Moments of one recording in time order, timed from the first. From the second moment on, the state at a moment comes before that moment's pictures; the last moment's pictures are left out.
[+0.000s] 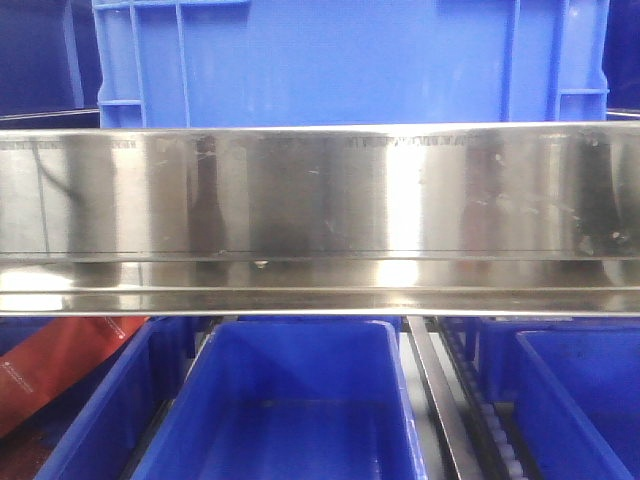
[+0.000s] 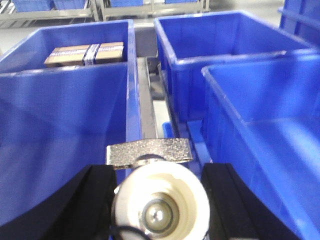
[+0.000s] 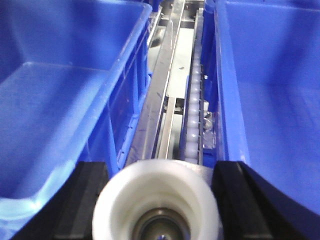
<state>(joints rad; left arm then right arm) 0.02 1.13 -1.48 -0.09 0.73 0.13 0.02 1.06 -1.37 0.23 0.88 -0.20</state>
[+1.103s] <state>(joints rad) -0.44 1.84 -1.99 -0.12 0.97 0.13 0.34 1.71 -1.84 0.31 0.86 -0.20</state>
